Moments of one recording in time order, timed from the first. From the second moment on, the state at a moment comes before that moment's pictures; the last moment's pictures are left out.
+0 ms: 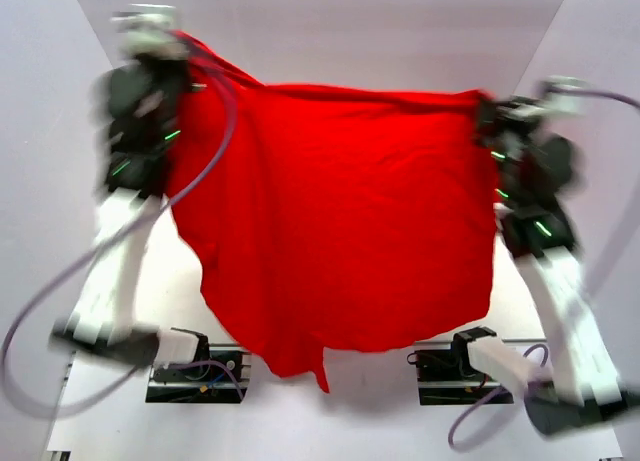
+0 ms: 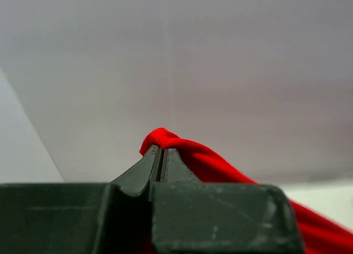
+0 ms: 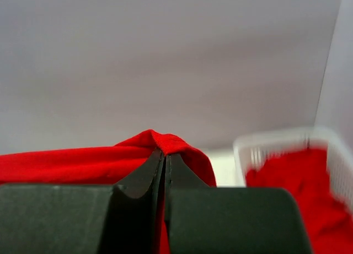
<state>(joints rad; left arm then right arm) -0.24 1.28 1.82 -0.18 -0.17 0.13 0.25 0.94 1.35 -0.09 0.20 0.18</state>
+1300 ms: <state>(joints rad) -0.14 1.76 1.43 -0.27 -0.08 -0.14 0.22 1.74 1.37 -0.28 -0.03 0.26</state>
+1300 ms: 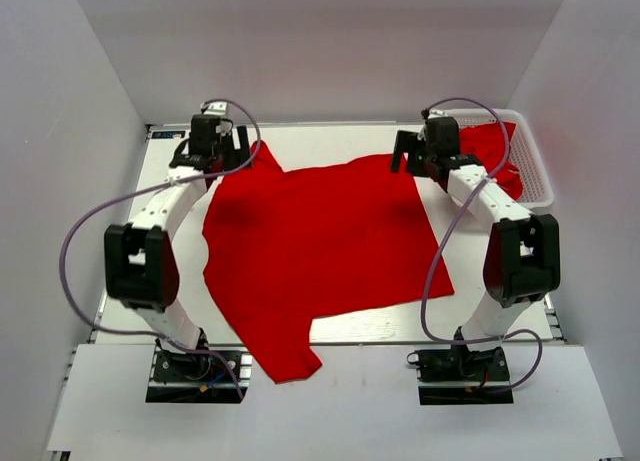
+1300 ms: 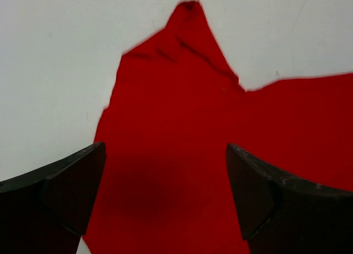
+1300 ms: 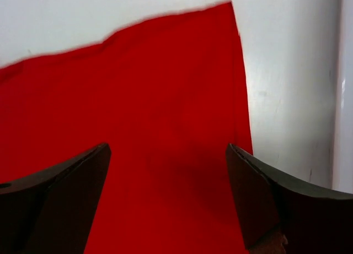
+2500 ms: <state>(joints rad) -0.14 2.32 1.87 -0.57 -0.16 -0.24 0.22 2.31 1.86 -0.52 0.01 0.22</state>
